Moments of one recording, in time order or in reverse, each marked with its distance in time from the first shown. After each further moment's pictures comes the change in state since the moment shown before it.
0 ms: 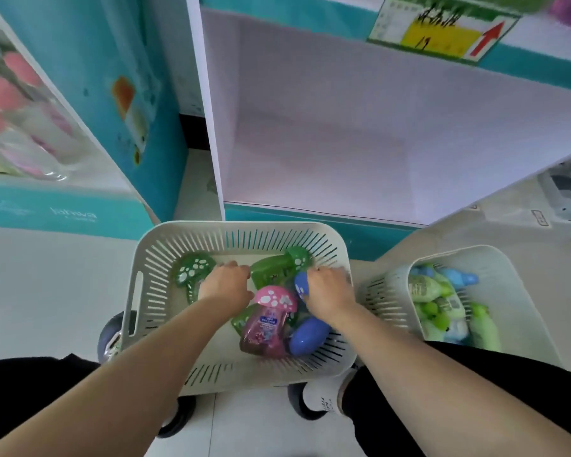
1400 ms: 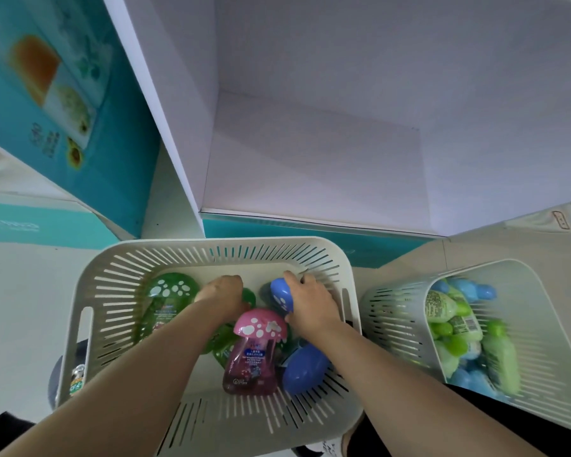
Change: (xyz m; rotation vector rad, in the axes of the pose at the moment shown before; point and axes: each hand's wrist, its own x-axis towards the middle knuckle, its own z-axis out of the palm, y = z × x) left_hand 0.087 -0.001 0.038 0.035 -0.280 -0.018; right_hand 0.057 -0.003 0.044 0.307 -0.092 0.034
